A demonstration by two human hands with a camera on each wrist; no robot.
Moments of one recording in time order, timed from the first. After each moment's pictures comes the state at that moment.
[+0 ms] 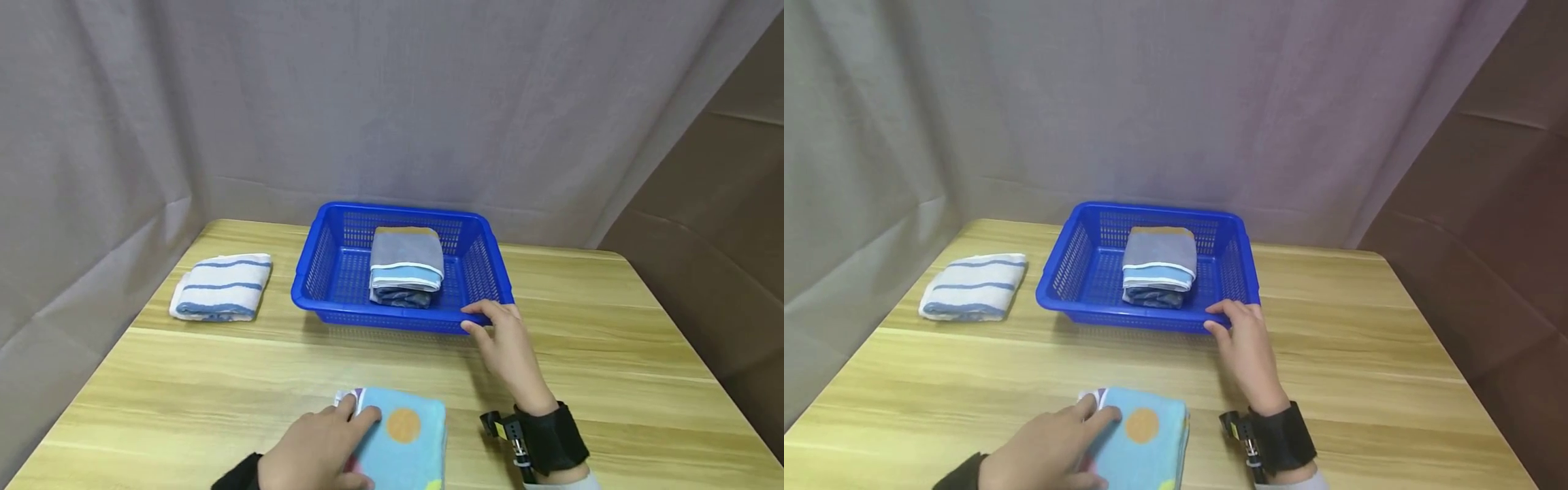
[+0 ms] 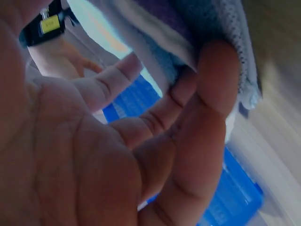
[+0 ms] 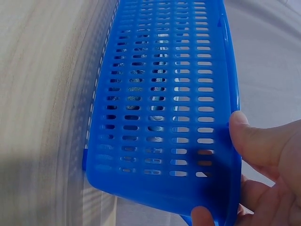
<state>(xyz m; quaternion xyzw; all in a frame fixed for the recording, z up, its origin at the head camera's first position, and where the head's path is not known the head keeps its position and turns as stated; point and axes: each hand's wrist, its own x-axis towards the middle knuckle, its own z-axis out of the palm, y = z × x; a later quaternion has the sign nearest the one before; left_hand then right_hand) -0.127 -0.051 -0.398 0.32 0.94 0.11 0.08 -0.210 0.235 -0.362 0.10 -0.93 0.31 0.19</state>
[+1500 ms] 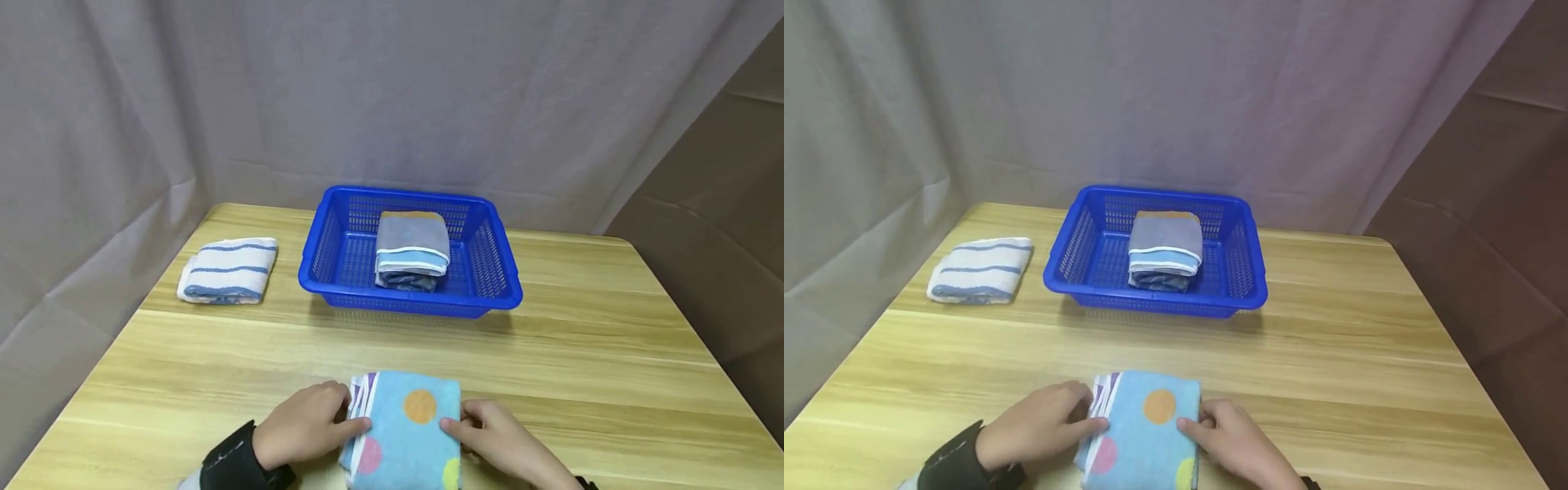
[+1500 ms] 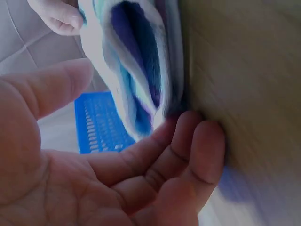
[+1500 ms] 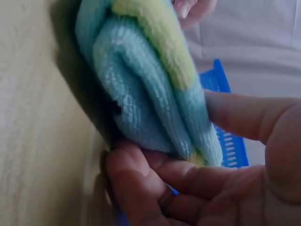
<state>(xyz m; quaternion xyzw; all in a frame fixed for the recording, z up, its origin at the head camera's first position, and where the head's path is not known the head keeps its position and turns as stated) -0.133 -0.073 -0.396 0.22 0.91 0.31 0.16 -0.117 0.227 -0.399 0.09 -0.83 0.48 -0.25</state>
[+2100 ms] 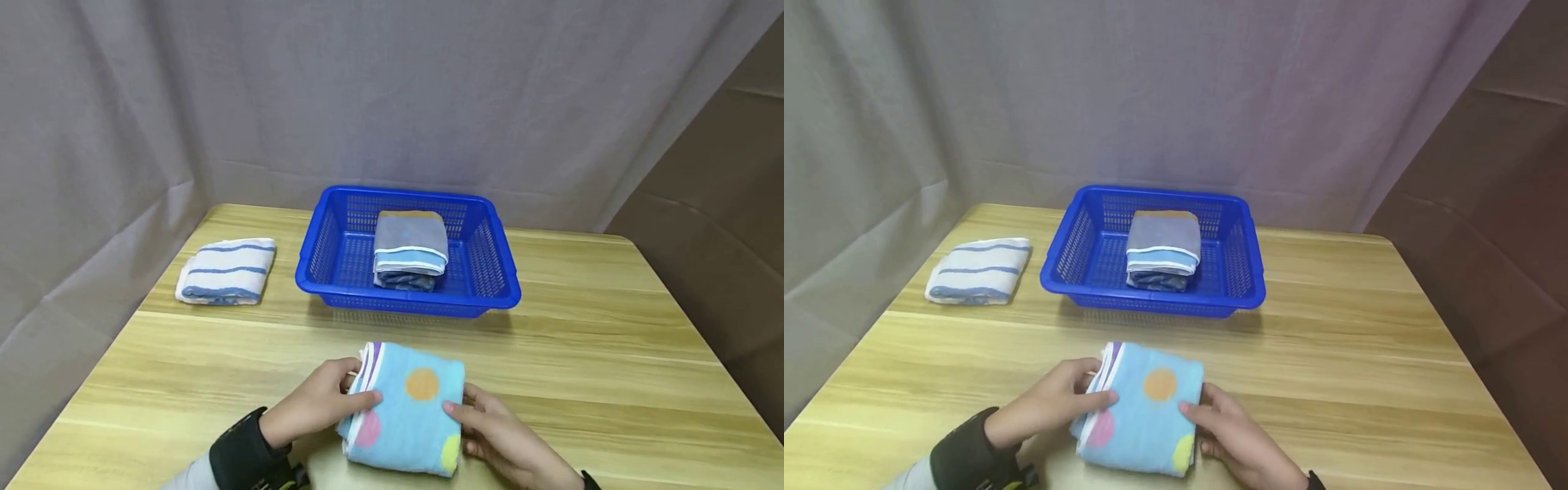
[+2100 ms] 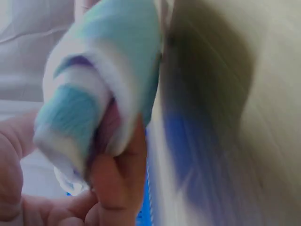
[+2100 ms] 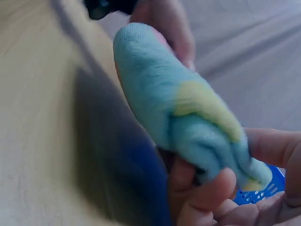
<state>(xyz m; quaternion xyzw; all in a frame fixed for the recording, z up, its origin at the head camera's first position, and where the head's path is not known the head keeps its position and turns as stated) -0.154 -0.058 -0.395 0.18 0.76 0.58 0.22 -0.124 0.232 -0.406 0.03 -0.63 0.70 -0.33</state>
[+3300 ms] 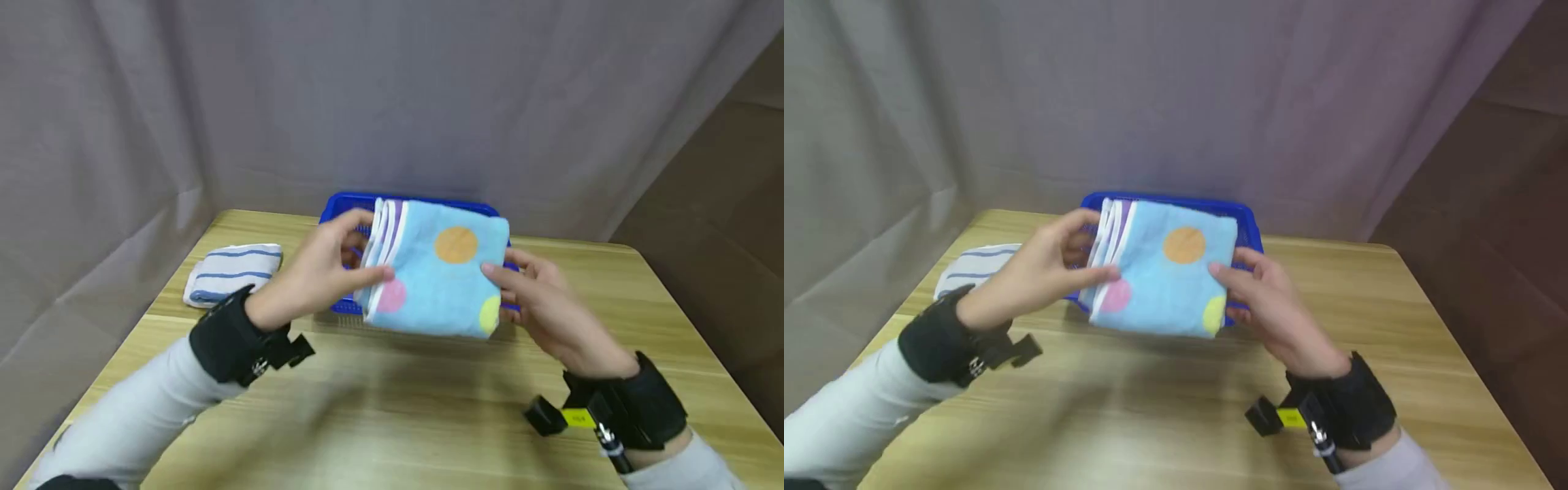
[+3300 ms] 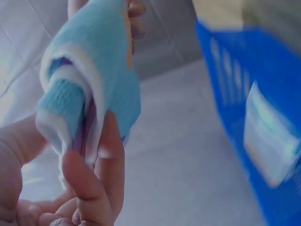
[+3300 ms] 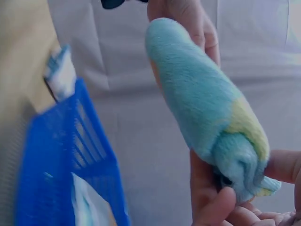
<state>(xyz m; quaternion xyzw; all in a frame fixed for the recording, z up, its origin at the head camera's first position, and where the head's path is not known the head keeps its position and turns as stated) -0.211 -0.055 -0.241 0.26 0.84 0.48 -0.04 -0.197 0.234 -0.257 0.07 -0.72 0.68 -0.14</state>
